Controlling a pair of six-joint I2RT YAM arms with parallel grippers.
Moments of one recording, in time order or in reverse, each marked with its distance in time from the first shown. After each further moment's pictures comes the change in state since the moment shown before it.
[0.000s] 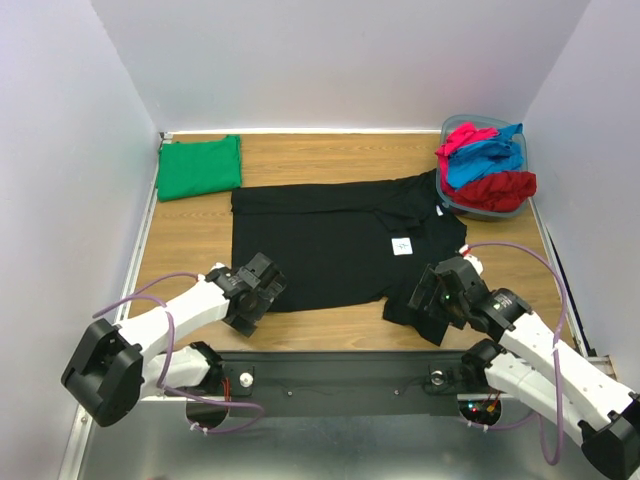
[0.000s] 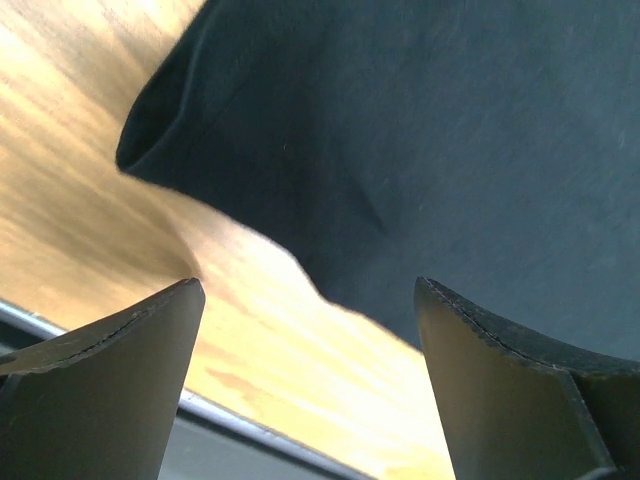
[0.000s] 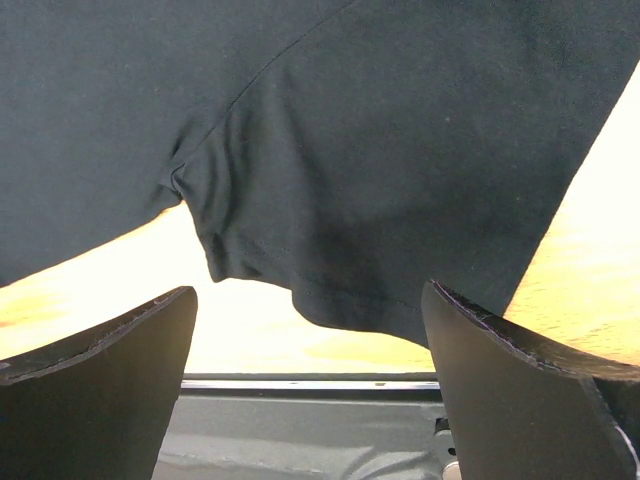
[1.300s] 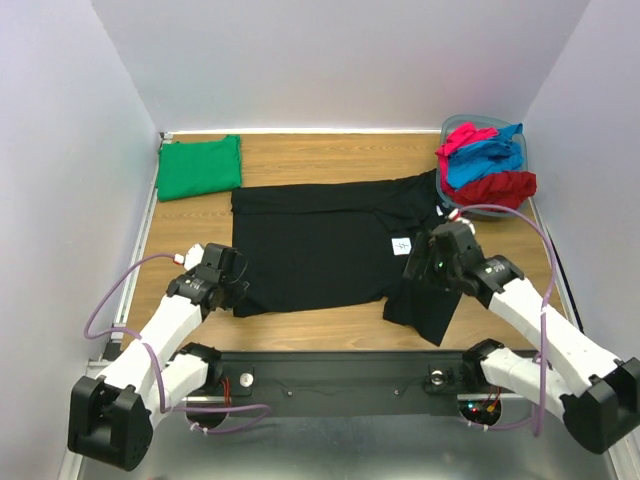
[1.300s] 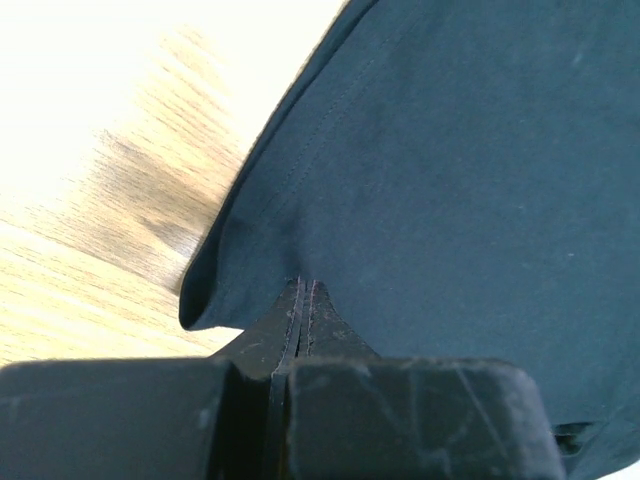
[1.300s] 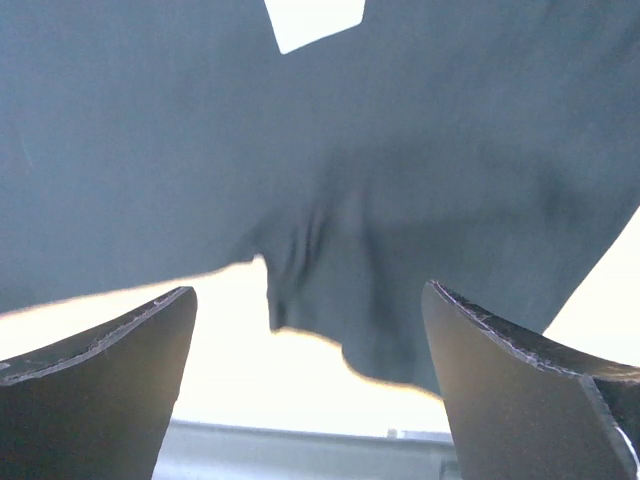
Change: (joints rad) left arm 0.389 -0.204 -0.064 0.140 0.093 0.563; right arm -0.162 0.263 0.226 0.126 -0.034 -0.256
